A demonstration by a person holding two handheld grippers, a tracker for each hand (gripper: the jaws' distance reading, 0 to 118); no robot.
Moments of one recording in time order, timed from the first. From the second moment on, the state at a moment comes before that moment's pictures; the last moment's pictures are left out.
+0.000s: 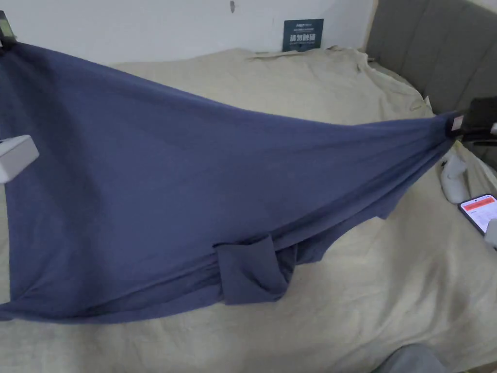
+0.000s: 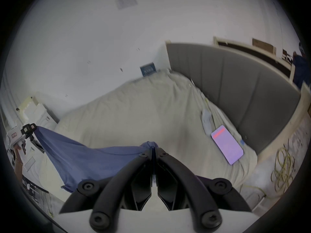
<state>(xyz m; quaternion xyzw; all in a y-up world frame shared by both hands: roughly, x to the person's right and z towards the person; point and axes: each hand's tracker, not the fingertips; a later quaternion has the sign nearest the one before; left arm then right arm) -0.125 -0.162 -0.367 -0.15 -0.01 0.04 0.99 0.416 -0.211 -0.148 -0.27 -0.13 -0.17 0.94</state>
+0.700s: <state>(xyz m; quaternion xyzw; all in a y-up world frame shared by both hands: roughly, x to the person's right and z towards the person) -0.191 -0.044 -0.409 -0.08 0.10 0.01 0.99 0.365 0.009 -0.315 -0.16 -0.14 -0.07 0.98</state>
